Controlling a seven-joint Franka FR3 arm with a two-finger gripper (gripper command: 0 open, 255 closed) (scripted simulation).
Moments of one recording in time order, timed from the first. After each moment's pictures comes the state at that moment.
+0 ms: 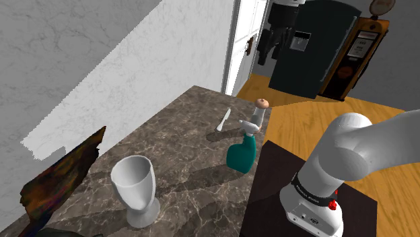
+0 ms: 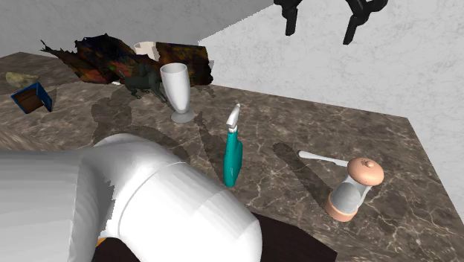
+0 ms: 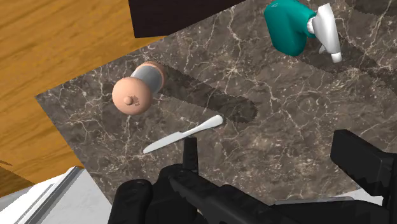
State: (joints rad) arm 0.00 -0.80 -0.07 -2.29 -0.09 1.54 -0.01
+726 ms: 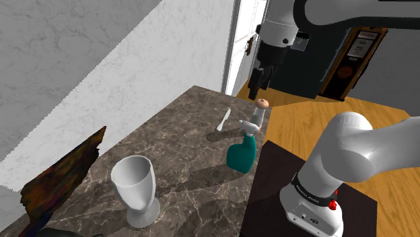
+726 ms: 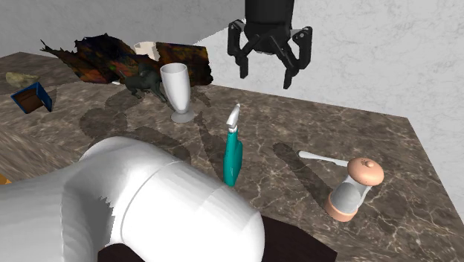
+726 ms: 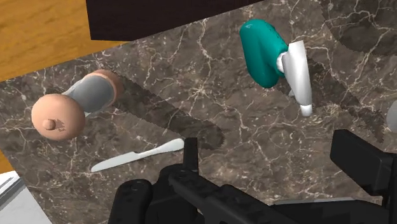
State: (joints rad) arm 0.09 -0.95 0.02 -2.60 -0.02 1.70 0.02
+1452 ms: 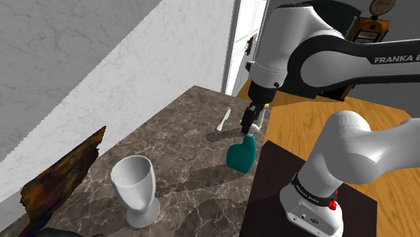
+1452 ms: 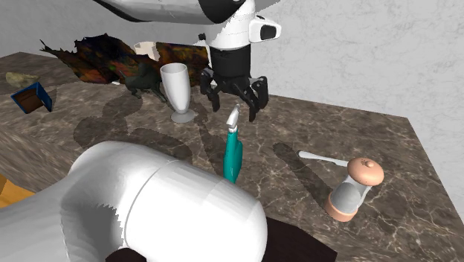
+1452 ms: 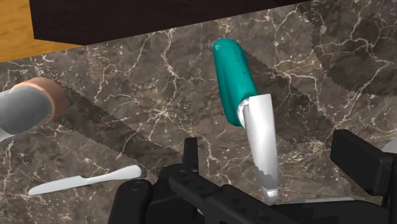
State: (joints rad) arm 0.20 -1.03 0.13 -2.86 0.08 1.89 0.07
